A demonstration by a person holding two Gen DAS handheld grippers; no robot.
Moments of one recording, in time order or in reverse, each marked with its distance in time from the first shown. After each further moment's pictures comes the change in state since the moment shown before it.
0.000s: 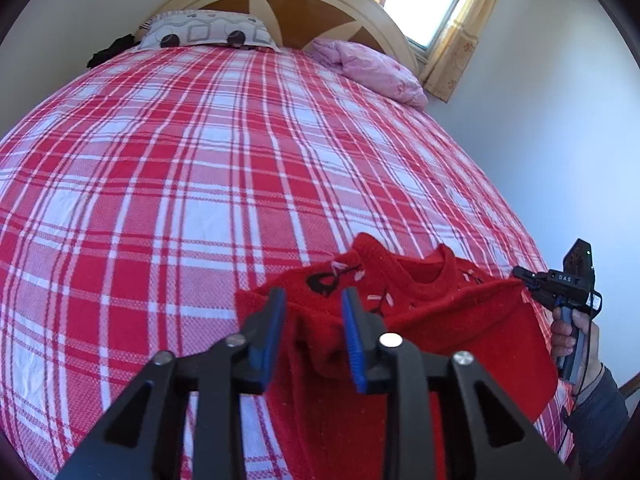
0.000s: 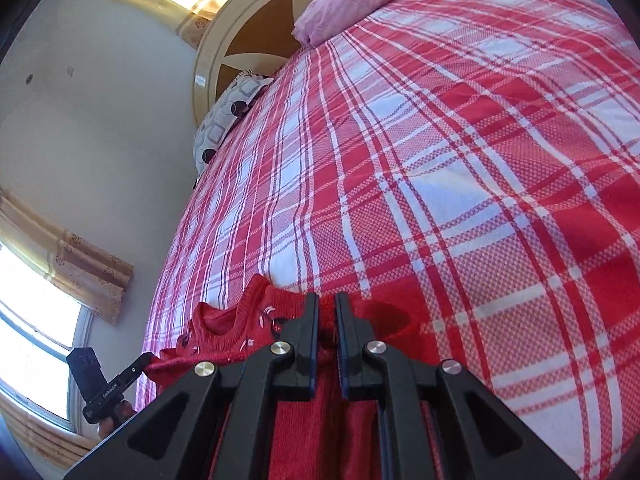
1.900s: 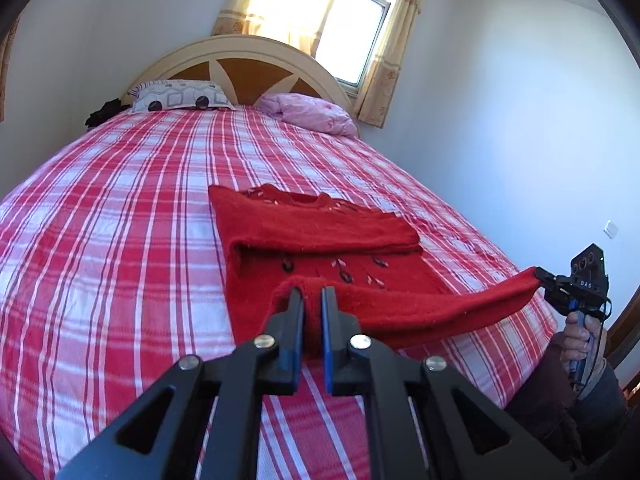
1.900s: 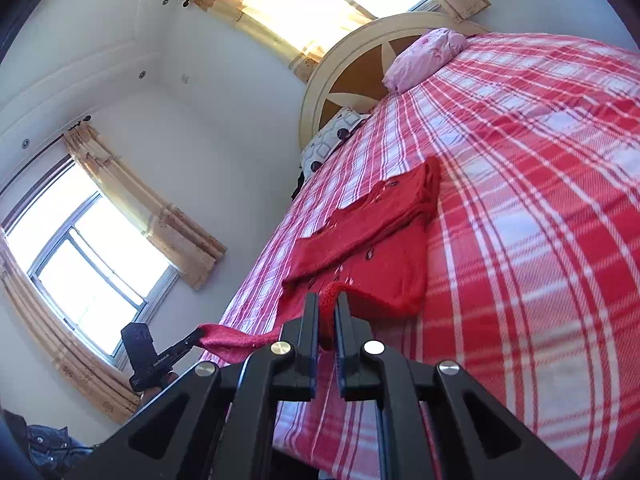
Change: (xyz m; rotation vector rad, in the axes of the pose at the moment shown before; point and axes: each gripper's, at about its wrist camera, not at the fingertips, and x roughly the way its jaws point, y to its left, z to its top) left arm -0.230 -0.076 -0.208 0.155 -0.205 -0.095; right arm -0.311 0.020 -0.280 -0.155 -0.198 0.279
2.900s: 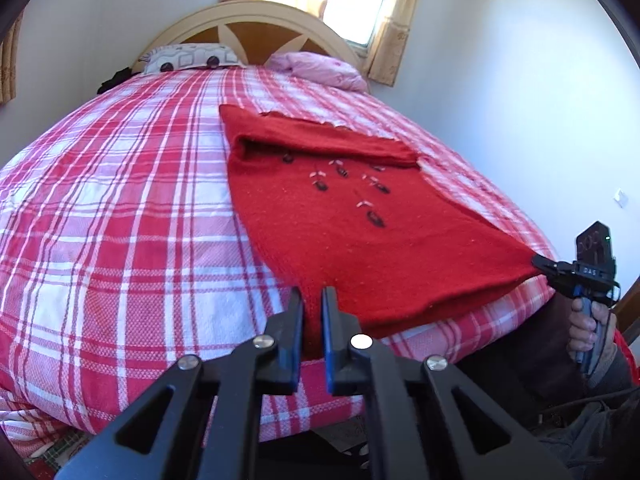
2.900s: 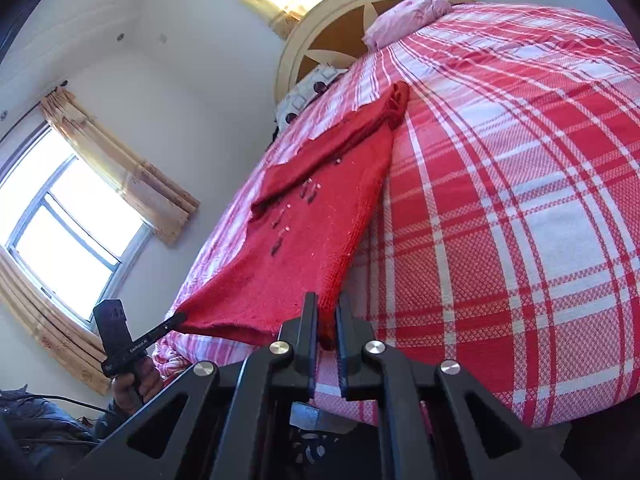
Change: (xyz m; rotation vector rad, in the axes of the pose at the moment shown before) left arm -0.037 -0.029 -0.108 -0.004 0.124 0.042; right arm -0.005 -0.017 -0.104 0.005 0.144 -0.059
